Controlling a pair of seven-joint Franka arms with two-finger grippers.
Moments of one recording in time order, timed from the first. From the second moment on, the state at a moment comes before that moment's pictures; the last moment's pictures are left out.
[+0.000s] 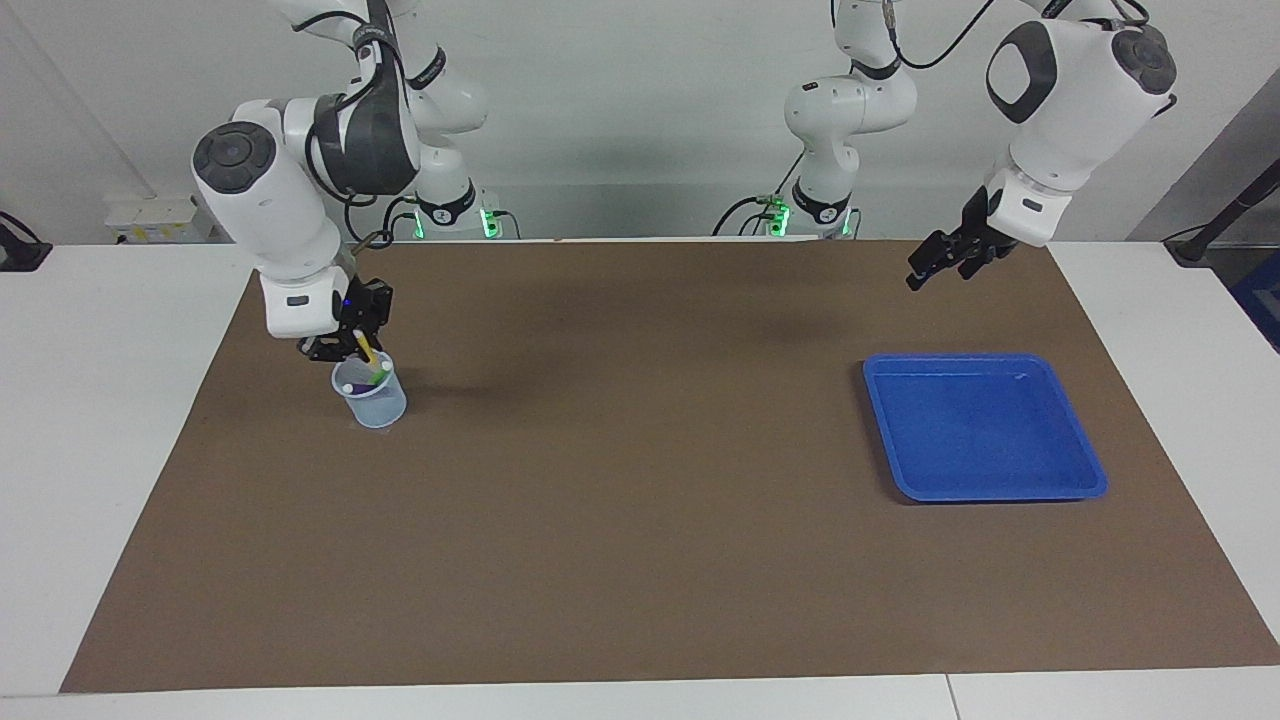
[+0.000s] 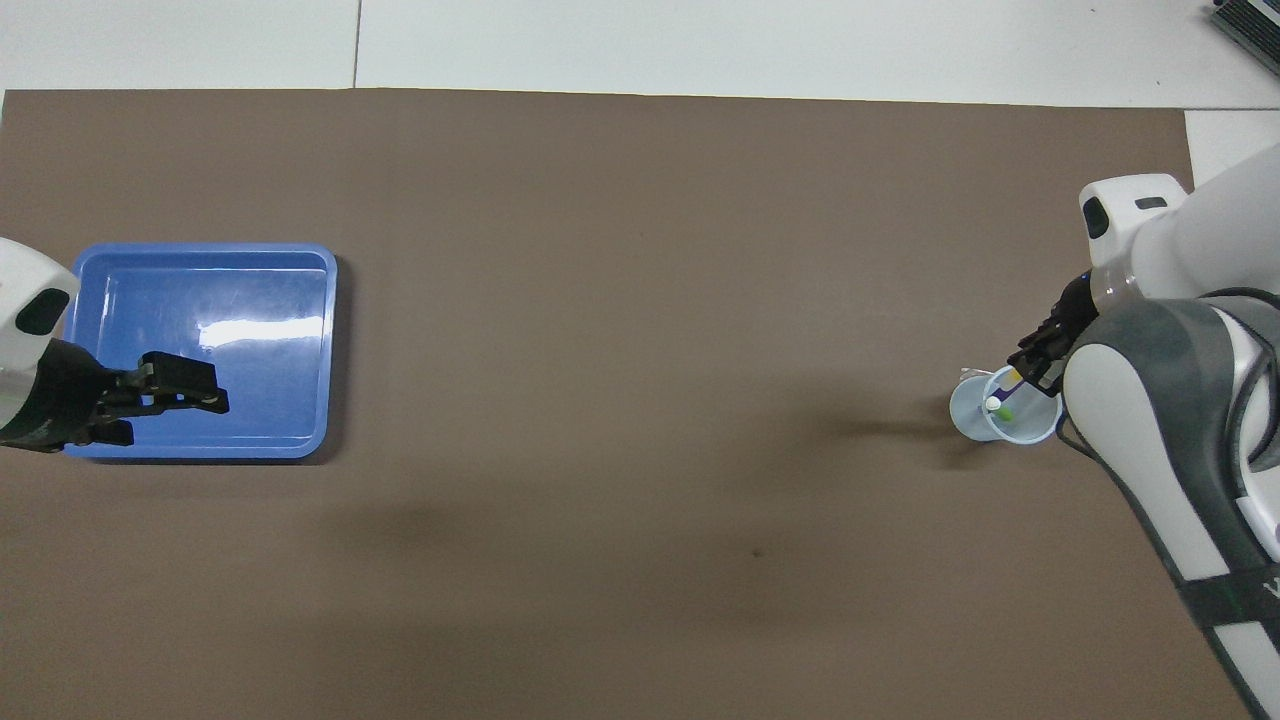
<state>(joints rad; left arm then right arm) 0.12 -0.17 -0.11 -1.94 -0.15 1.71 -0.21 -0.01 0.07 0.02 -1.83 -0.03 1.77 -0.86</state>
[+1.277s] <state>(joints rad) 0.01 -0.08 -0.04 -1.65 -0.08 1.63 -0.21 -0.04 -0.09 0.02 -1.95 -0.04 1.79 -0.84</state>
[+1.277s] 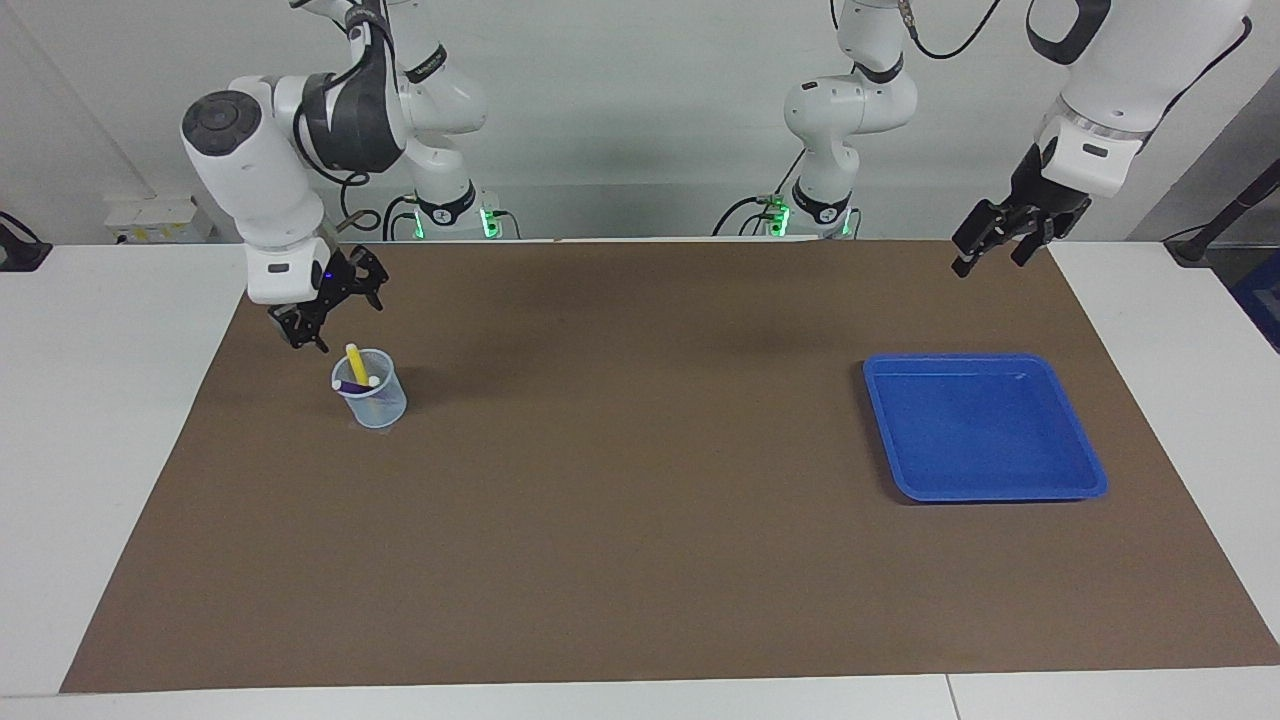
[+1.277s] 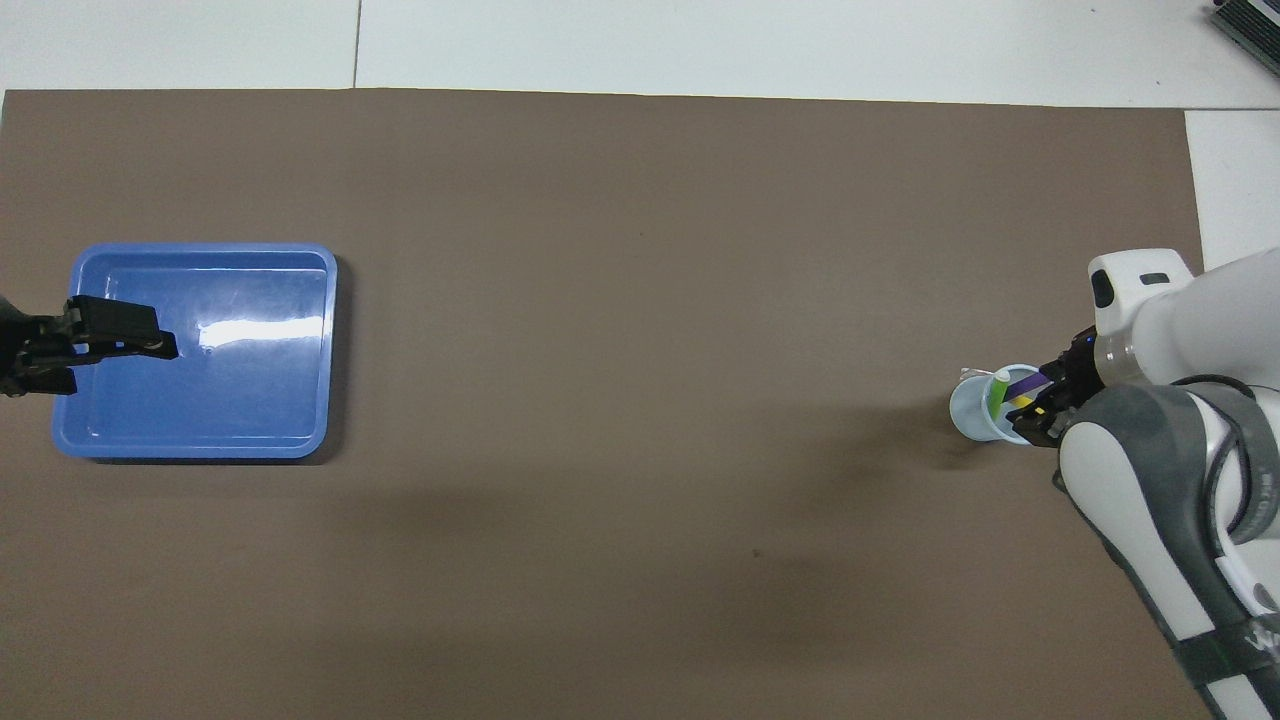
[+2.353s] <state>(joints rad) -0.04 -0.05 -0.02 -1.61 0.03 1.61 -0.14 0.01 -0.12 0.02 -1.78 0.02 1.53 -0.43</state>
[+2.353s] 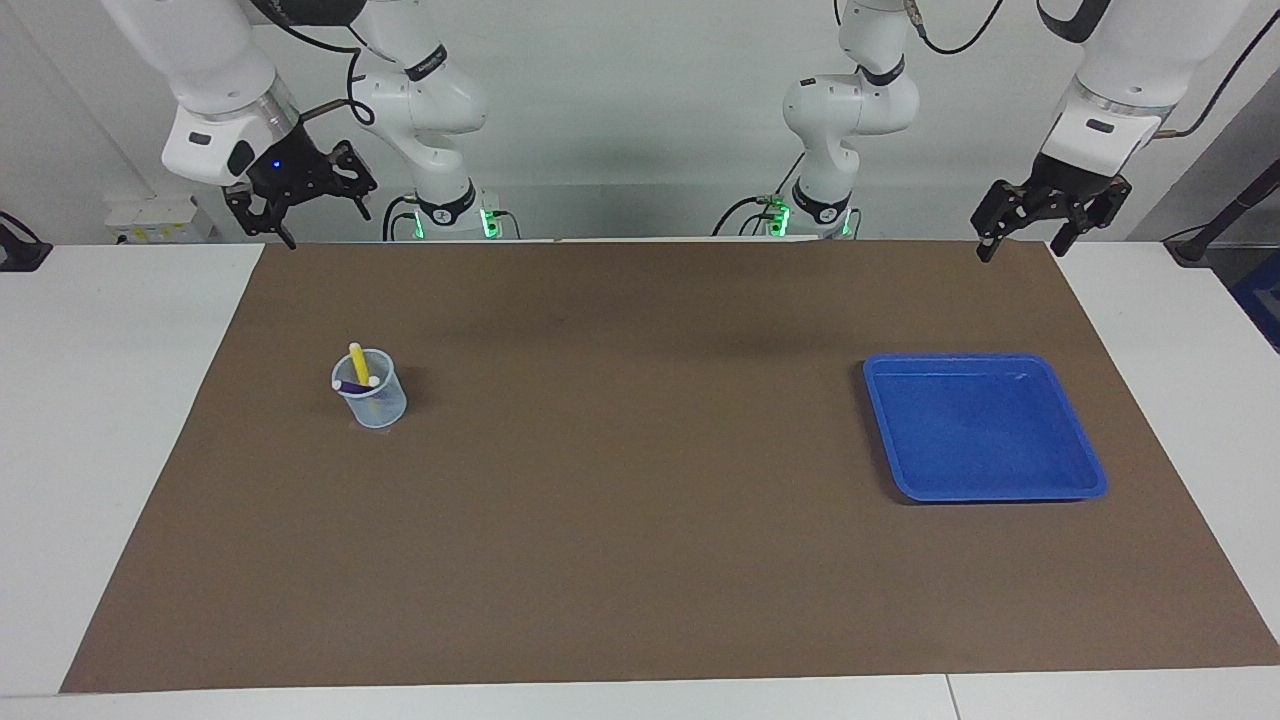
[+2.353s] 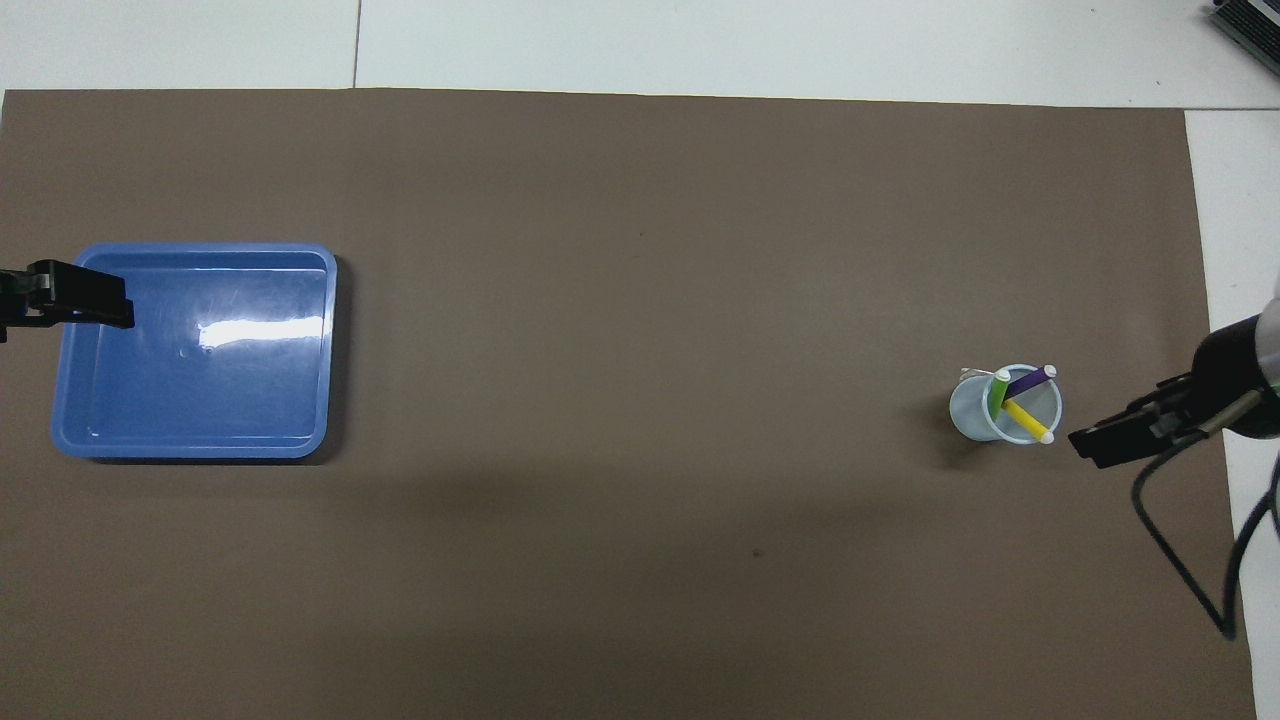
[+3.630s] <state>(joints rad) 0.01 -0.06 -0.09 -1.69 0.01 1.73 -0.16 0.02 -0.05 0.00 -1.72 0.03 1.56 -0.12</state>
